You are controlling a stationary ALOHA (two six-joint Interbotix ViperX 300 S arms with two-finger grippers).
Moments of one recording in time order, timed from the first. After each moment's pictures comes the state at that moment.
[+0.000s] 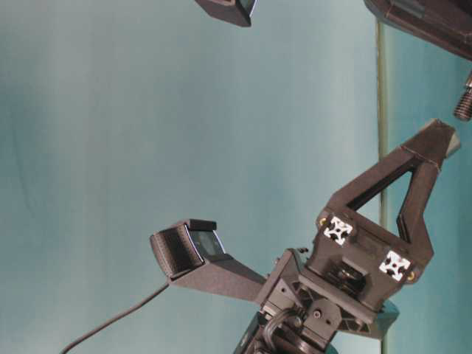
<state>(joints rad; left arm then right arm) -0.04 0.15 0.67 0.02 -0.38 -0.29 0.09 -0.01 0.99 0.04 -0.37 0.24</state>
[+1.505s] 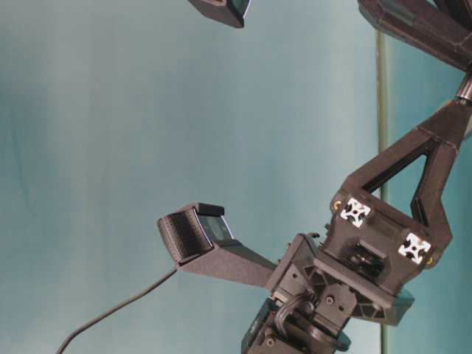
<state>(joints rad) -0.06 0.19 0.63 0.02 -0.38 -0.29 0.09 -0.01 0.98 0.04 -0.42 0.24</state>
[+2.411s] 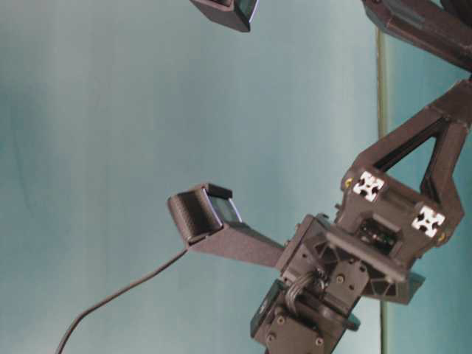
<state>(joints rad) -0.06 0.24 0.58 0.02 -0.37 -0.30 0.09 0.01 0.97 0.04 -0.43 0.24</state>
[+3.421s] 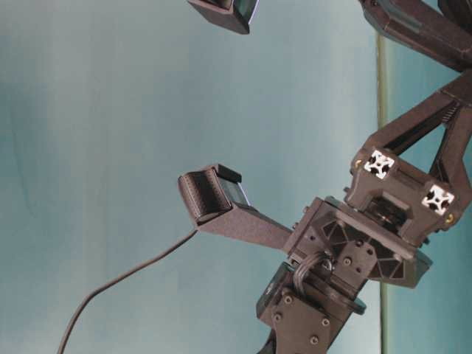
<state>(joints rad) -0.05 0.27 0.54 0.02 -0.33 -0.29 0.08 0.01 0.97 0.04 -0.43 0.24</state>
